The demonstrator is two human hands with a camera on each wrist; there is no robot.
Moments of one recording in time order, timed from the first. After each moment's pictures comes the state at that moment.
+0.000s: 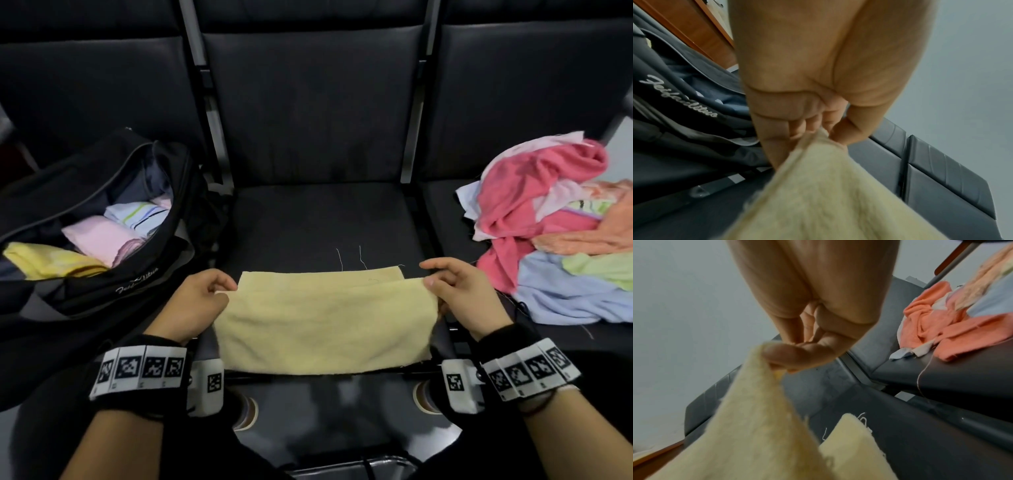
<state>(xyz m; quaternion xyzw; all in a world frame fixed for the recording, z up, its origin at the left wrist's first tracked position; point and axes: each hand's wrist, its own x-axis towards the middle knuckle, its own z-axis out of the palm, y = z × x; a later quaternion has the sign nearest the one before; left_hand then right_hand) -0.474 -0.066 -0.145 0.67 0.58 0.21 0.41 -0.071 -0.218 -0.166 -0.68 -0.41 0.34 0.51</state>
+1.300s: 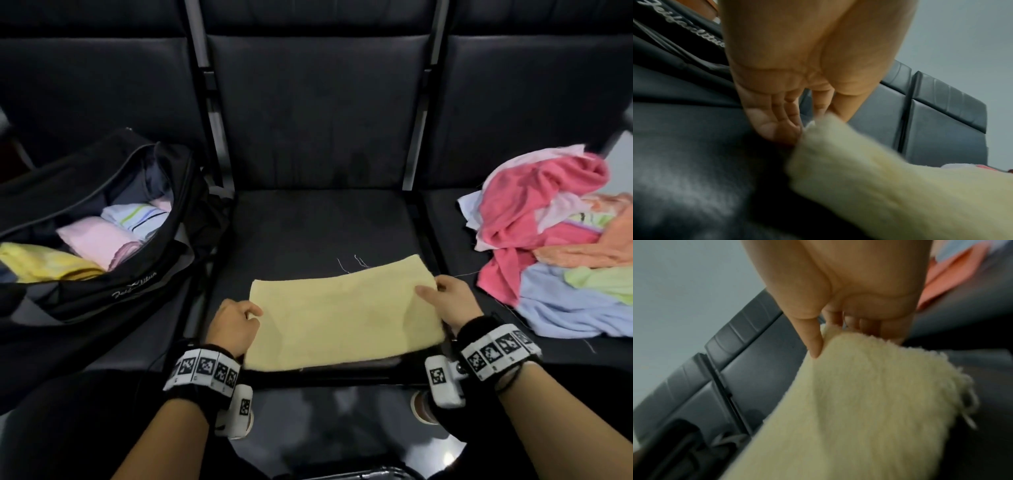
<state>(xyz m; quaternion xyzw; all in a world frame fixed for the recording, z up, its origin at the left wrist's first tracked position) -0.441 -0.073 -0.219 0.69 0.65 0.07 0.32 -0.059 -0.182 -0.210 -0.81 -0.32 0.31 0.38</state>
